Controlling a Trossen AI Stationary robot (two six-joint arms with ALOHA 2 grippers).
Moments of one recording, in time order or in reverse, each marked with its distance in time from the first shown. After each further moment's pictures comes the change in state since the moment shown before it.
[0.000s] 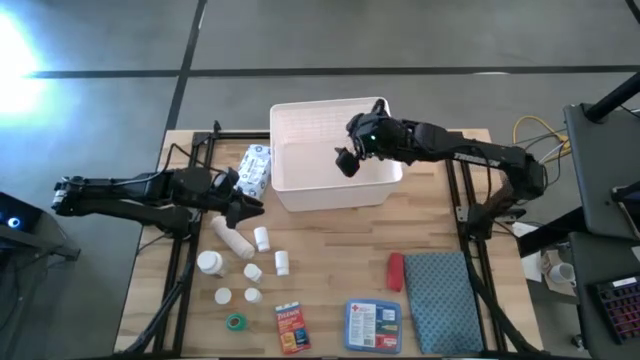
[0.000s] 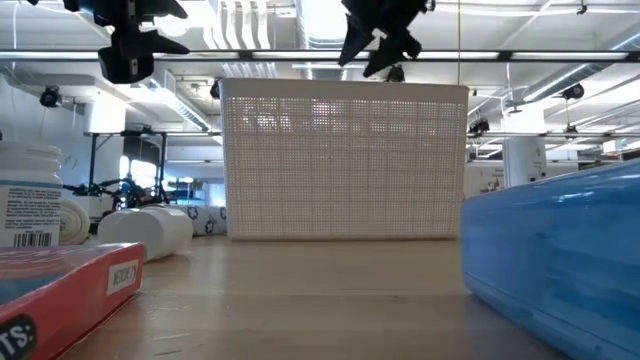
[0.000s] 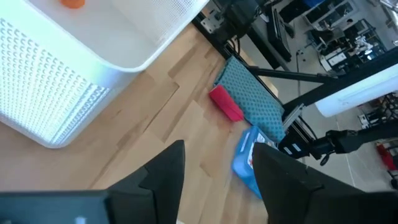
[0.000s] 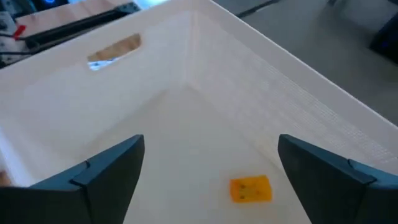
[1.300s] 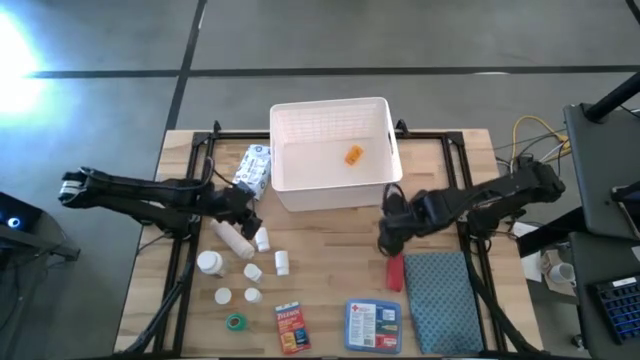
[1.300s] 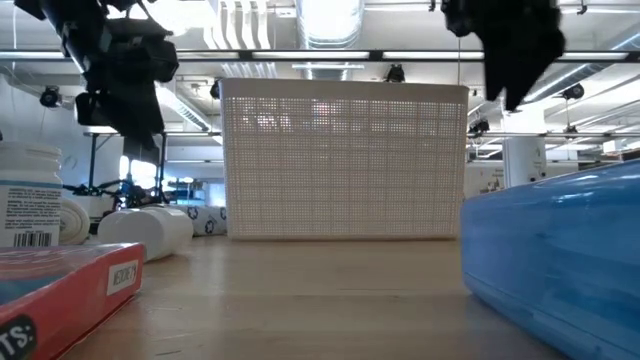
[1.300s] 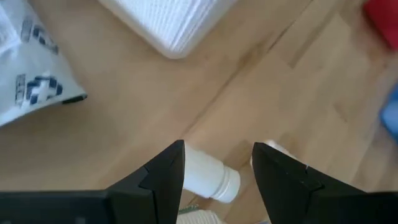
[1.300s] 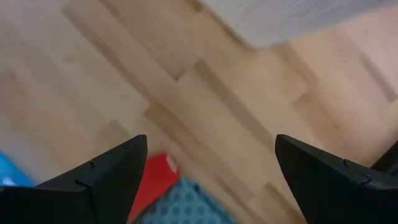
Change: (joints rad) left arm -0.044 0.236 -0.016 -0.281 -0.149 -0.016; right arm 0.534 -0.118 -0.318 -0.572 -0.087 0.802
